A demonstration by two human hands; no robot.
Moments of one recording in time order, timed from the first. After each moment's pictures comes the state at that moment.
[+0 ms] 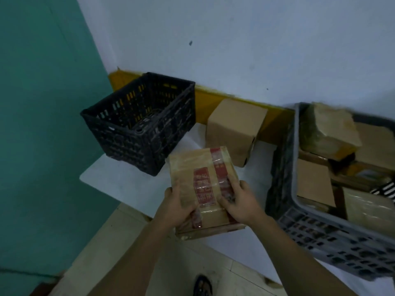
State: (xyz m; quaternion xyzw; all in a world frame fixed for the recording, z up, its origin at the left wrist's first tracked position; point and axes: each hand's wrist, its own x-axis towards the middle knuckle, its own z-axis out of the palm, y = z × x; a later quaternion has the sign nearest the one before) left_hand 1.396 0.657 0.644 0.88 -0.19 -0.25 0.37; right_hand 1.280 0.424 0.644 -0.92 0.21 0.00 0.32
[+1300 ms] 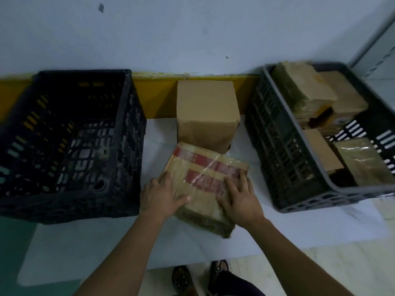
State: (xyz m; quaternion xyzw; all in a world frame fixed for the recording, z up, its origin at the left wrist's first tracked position) left_hand 1.610 0.598 0.602 0.87 -0.43 -0.23 -0.01; right_hand 1.352 0.468 0.579 -0.86 0.48 0.07 0.18
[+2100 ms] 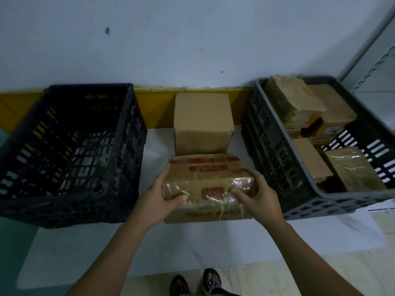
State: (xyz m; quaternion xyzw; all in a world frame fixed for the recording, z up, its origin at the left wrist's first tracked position) left_hand 1.598 0.619 0.658 0.80 -0.38 -0.33 0.33; right_hand 1.308 0.443 0.645 -0.75 0.51 -0.20 0.38
